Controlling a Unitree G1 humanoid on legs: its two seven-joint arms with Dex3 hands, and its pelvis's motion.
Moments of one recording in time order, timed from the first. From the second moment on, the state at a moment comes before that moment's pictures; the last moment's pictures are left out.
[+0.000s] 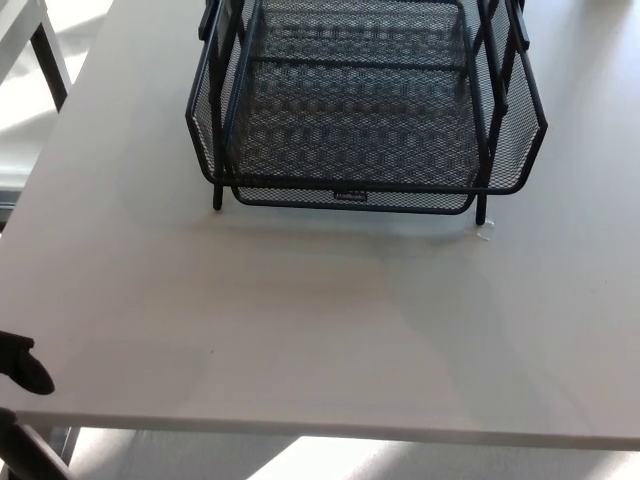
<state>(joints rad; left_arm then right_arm) 0.14 0.96 0.11 0.21 0.38 -0.60 -0.17 0.14 -0.70 -0.14 -0.50 -0.94 0.04 -0.18</state>
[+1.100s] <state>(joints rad) 0.15 0.96 0.11 0.23 0.38 -0.60 -0.17 0.24 -0.68 -0.51 0.33 -0.81 0.00 -0.41</state>
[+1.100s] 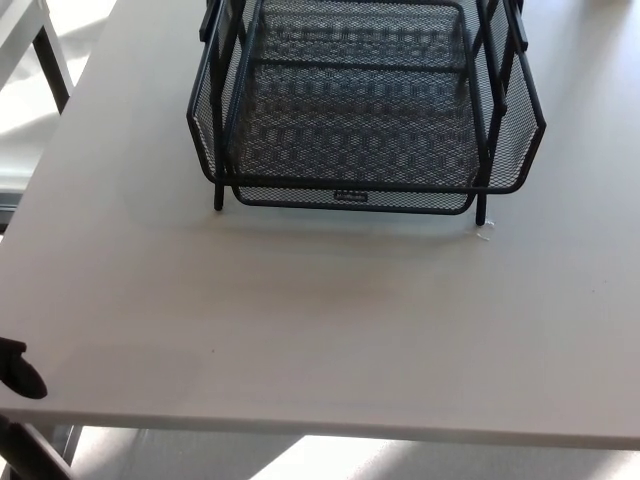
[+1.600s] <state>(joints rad) 0.15 0.96 0.11 0.24 0.38 -0.62 -0.15 0.11 -0.63 -0.29 0.71 -0.70 0.07 -0.40</state>
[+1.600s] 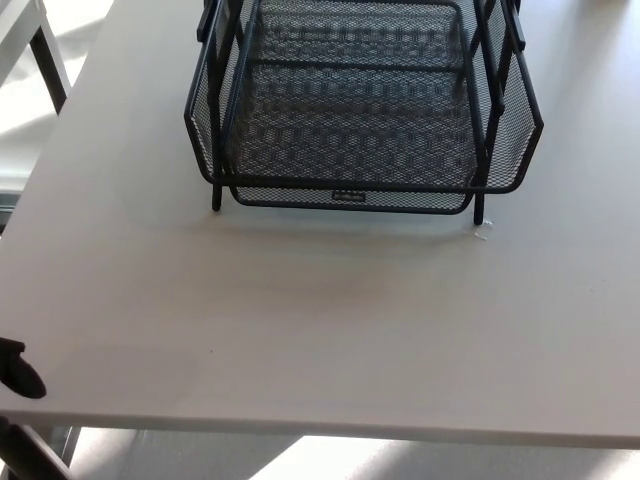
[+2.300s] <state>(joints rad) 0.15 0.95 0.11 0.24 0.38 -0.62 -0.15 0.03 -0.65 -0.21 0.93 -0.46 -0.01 -0.21</state>
